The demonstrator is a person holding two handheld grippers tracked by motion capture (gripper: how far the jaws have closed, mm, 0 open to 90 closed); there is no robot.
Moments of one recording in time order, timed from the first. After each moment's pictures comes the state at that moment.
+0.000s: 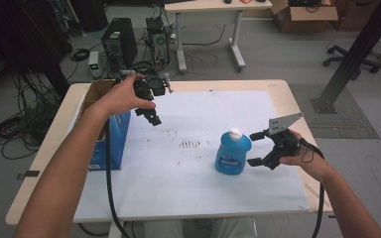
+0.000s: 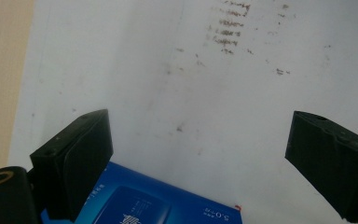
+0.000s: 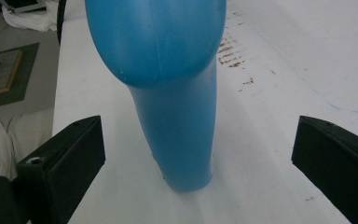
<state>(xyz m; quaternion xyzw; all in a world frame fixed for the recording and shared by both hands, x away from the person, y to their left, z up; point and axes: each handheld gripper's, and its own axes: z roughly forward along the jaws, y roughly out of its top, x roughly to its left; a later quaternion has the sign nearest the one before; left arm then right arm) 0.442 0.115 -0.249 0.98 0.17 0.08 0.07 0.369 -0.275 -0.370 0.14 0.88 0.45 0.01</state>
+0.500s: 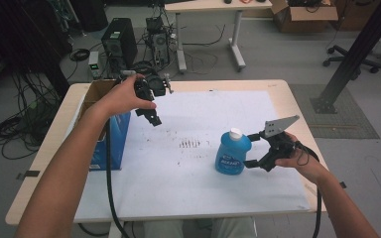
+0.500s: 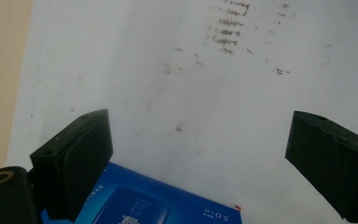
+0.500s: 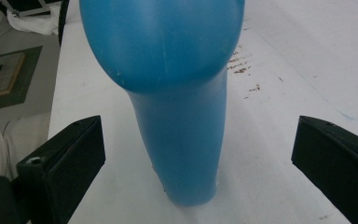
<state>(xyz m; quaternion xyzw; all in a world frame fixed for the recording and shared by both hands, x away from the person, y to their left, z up) 0.442 0.114 -0.250 0.98 0.17 0.08 0.07 0.369 -0.267 -0.380 0.13 0.87 0.47 0.01</state>
